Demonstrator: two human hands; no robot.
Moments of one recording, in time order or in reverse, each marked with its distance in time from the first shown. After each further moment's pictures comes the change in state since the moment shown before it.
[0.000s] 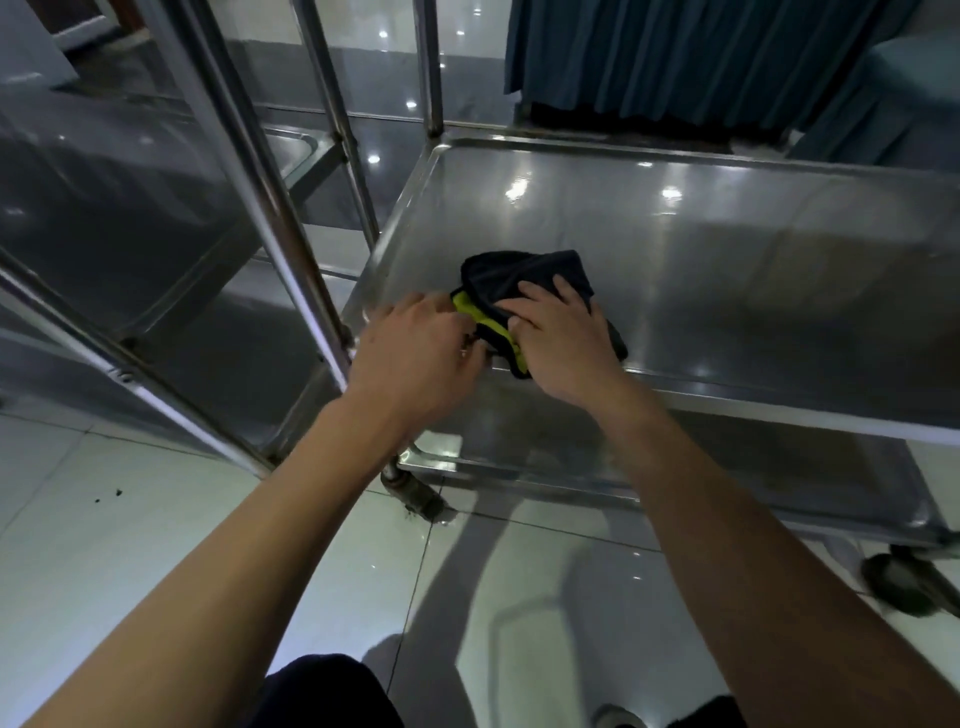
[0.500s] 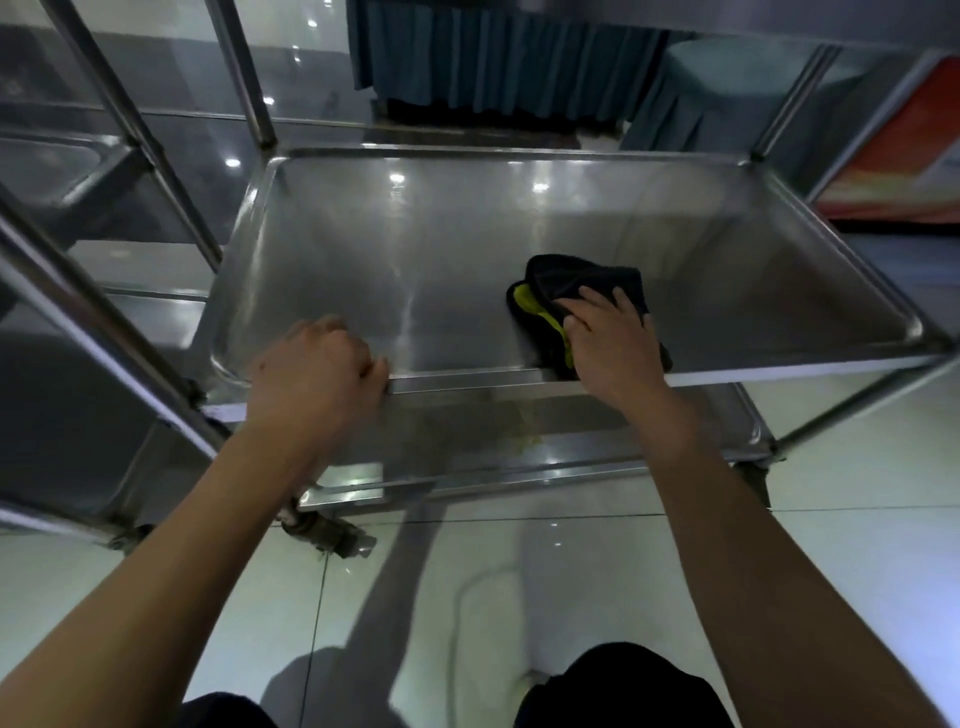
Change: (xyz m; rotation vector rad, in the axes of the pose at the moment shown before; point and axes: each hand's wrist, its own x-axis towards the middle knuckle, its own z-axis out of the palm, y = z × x) left_hand 0.013 0.057 0.026 -0.017 0.013 -0.002; right_hand -0.096 0.149 -0.089 -0.121 0.132 0.411
